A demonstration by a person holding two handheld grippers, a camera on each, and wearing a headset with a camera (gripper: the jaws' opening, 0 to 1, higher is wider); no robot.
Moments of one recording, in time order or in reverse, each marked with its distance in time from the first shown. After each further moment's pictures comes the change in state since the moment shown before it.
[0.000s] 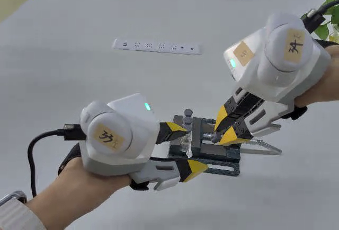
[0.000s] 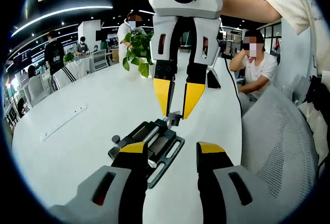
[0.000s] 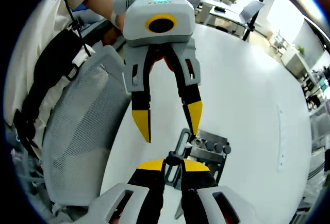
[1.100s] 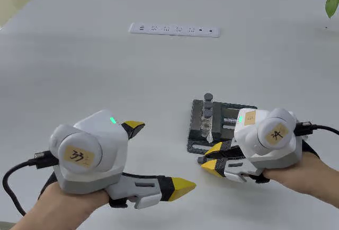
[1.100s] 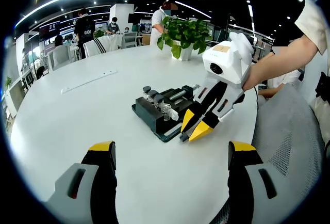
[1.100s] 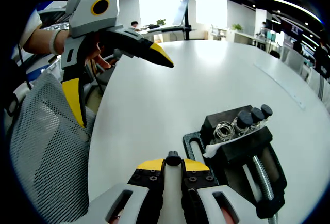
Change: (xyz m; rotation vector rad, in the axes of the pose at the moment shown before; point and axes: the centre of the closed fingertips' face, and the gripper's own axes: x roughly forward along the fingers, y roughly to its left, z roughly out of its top) left arm -0.051 0.028 -0.083 -0.206 0.068 0.204; right arm 0.132 -0.003 -0.010 0.513 -0.379 -0.214
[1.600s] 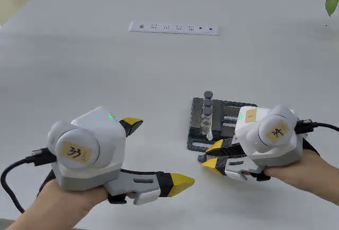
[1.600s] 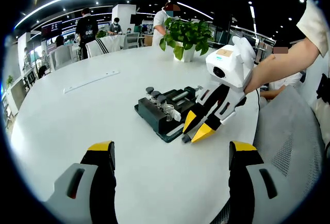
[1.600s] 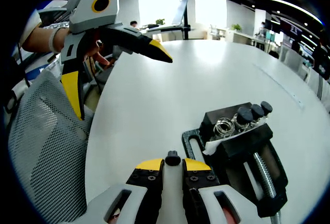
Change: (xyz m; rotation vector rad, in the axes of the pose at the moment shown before) left arm -0.002 0.004 0.002 -0.012 -0.009 0.018; right arm 0.005 -0.003 -0.005 0.005 0.000 -0.018
